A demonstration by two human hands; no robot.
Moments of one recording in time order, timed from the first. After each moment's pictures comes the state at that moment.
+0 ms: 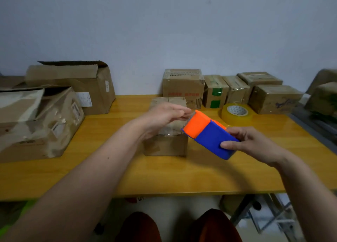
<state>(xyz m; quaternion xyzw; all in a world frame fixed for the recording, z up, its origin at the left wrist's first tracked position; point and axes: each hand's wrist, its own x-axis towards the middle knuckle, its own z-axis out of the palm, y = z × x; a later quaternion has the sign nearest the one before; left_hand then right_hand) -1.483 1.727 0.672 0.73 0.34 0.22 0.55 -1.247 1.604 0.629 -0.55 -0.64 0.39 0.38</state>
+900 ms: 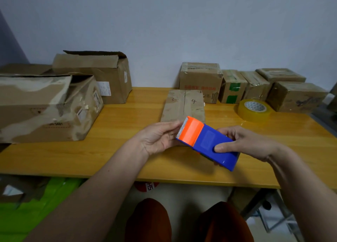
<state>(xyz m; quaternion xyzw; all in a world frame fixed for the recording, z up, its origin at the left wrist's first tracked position) -1.544 1.716 0.607 0.38 0.30 0.28 0.82 -1.306 1.618 0.629 -0.53 -0.62 0.51 0.27</state>
